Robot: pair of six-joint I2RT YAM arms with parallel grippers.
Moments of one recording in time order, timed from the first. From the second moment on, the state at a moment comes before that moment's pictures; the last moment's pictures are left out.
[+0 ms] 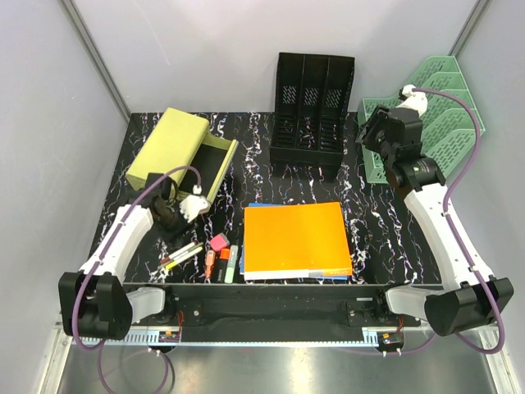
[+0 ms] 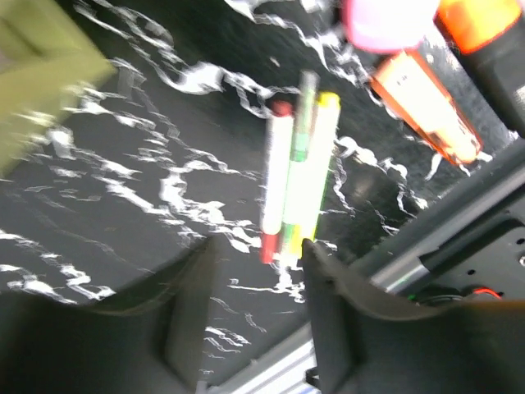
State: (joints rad) left arm -0.08 1.19 0.88 -1.04 0.21 0.81; right arm 0.23 1.24 1.34 -0.41 0.27 0.45
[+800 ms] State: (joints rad) left arm -0.08 1.21 0.59 -0.76 0.16 0.87; right arm 0.25 1.11 1.15 -0.24 0.26 0.42
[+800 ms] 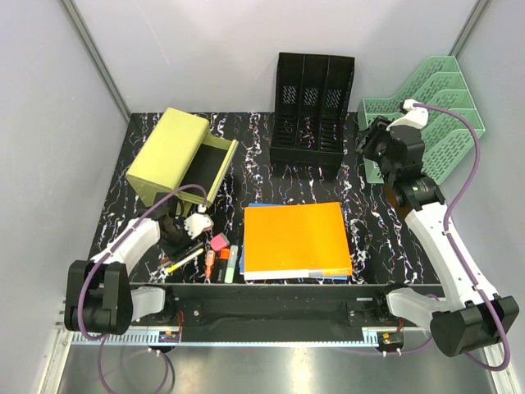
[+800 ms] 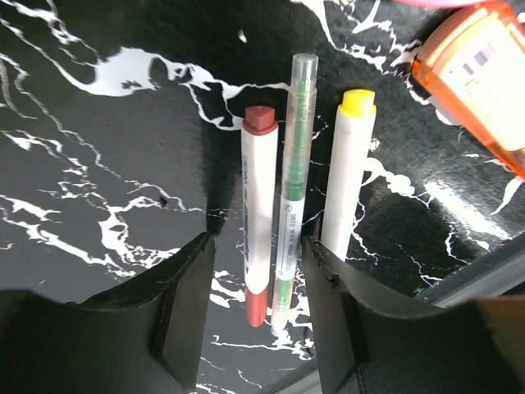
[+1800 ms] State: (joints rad) left arm -0.08 1.27 0.60 -0.62 0.12 0.90; right arm 0.26 1.10 1.13 -0.21 0.24 0.42
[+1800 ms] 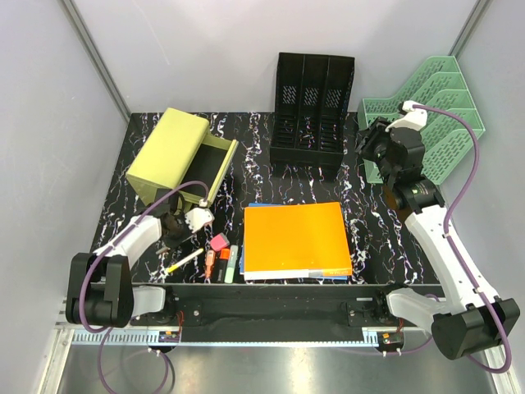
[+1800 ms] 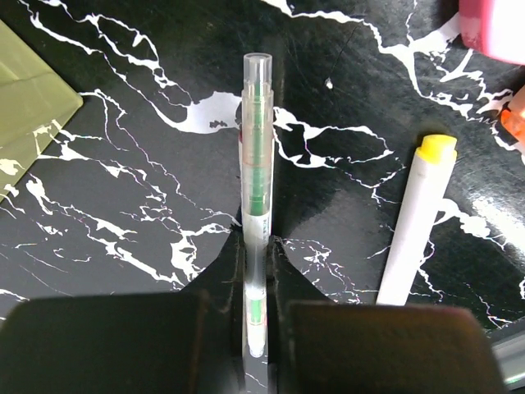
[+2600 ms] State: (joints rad) left arm -0.08 1.07 0.90 -0.99 0.18 0.89; right arm 0.26 1.08 1.13 -0.21 0.24 0.42
